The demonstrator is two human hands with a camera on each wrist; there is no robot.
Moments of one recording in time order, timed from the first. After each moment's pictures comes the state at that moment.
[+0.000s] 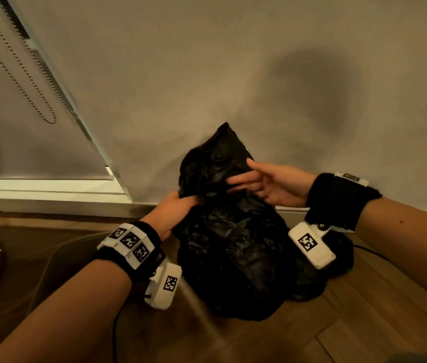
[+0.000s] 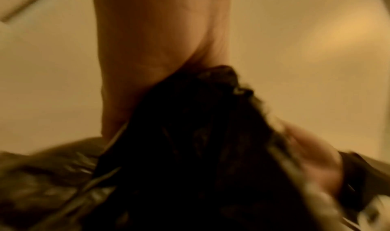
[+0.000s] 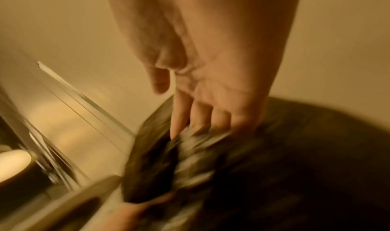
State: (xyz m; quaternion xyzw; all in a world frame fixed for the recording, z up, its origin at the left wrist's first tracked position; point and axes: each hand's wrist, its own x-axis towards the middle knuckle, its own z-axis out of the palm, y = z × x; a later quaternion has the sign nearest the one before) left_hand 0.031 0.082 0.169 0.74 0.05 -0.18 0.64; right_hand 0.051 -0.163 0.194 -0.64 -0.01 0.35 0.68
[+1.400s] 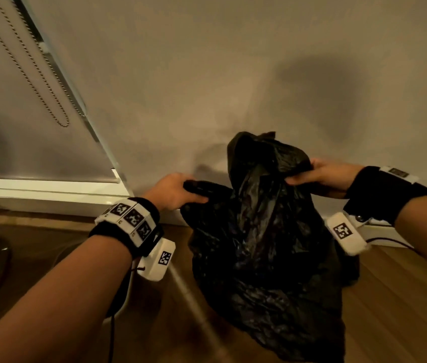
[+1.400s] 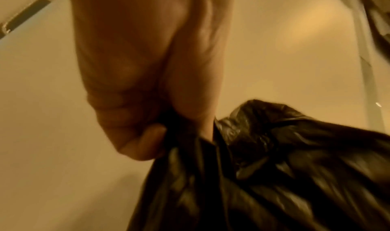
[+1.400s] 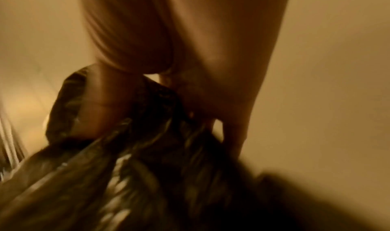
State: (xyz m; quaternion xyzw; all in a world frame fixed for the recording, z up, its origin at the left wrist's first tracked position) left_hand 0.078 0.102 0.199 0.94 -0.12 -0.11 0.29; right_hand 0.064 -0.228 0.206 -0.65 -0.09 0.27 0.71
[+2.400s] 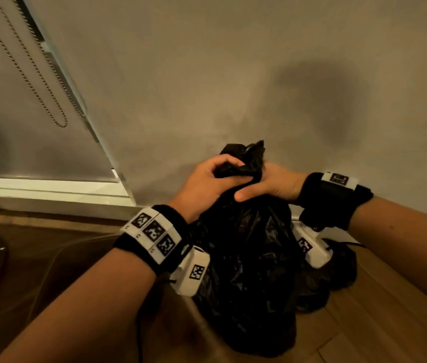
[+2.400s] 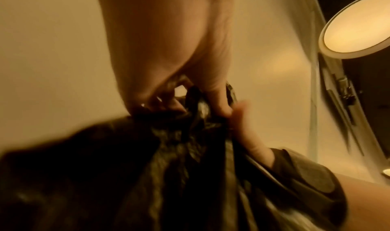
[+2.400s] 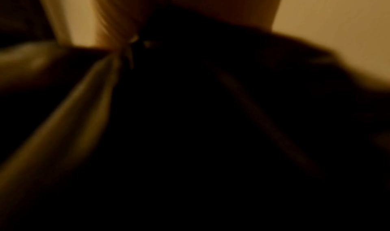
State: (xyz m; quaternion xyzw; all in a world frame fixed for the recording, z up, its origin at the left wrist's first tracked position) left_hand 0.030 0.030 0.226 0.72 -0.15 -0.04 0.68; right_hand 0.050 -0.138 0.225 -0.76 -0.20 0.20 0.59
